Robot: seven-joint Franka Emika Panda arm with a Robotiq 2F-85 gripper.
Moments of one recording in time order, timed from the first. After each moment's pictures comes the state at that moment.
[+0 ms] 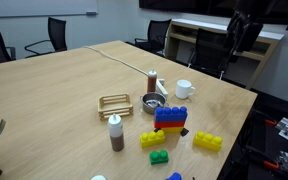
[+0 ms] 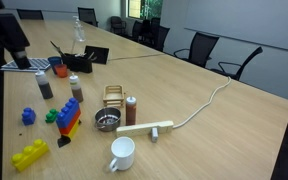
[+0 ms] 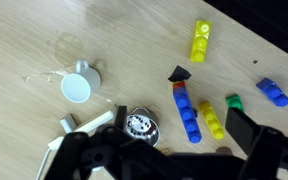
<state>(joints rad) 0.21 -0.44 0.22 -2.43 -0.07 2.04 0.03</state>
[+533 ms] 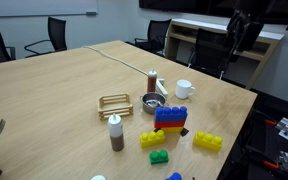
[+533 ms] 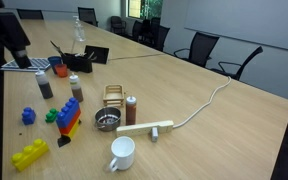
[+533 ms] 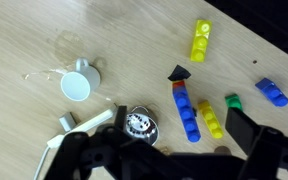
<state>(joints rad) 0.21 -0.44 0.22 -2.43 -0.07 2.04 0.02</state>
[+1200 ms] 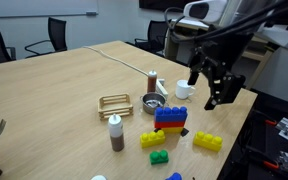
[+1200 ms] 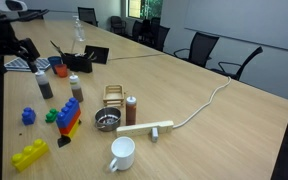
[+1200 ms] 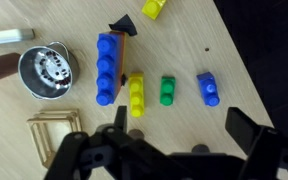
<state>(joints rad) 0.36 -0.10 0.31 -2.32 -0.07 2.29 -0.18</state>
